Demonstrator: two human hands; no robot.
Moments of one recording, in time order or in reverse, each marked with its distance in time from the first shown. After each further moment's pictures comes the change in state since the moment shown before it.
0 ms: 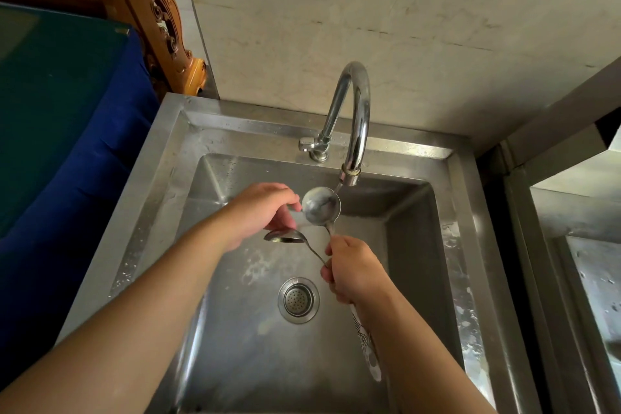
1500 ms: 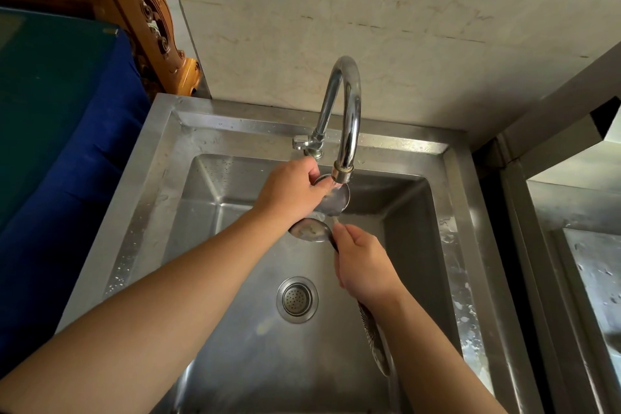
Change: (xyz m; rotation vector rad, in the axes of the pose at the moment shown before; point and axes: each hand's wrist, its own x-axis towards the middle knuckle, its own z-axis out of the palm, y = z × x) left_hand 0.055 0.008 0.049 0.552 0.385 0.400; right_hand 0.005 0.008 -0.016 -0.079 0.064 -0.261
